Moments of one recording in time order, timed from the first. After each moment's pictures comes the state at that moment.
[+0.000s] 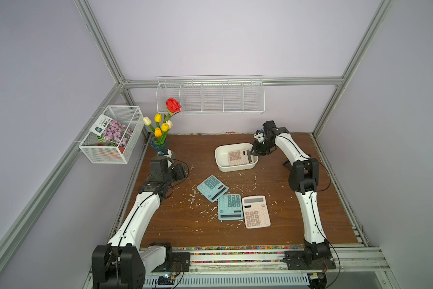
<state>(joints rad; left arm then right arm) -0.10 1.15 0.81 -0.27 0.15 -0.32 0.21 2.51 2.37 -1.09 -0.46 0.21</state>
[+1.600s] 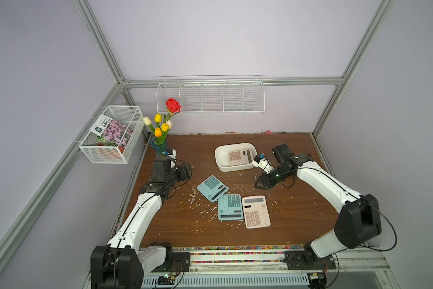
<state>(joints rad) -0.15 1.14 0.81 -0.27 0.18 -0.33 0.37 1.57 1.29 -1.00 -0.54 -0.30</state>
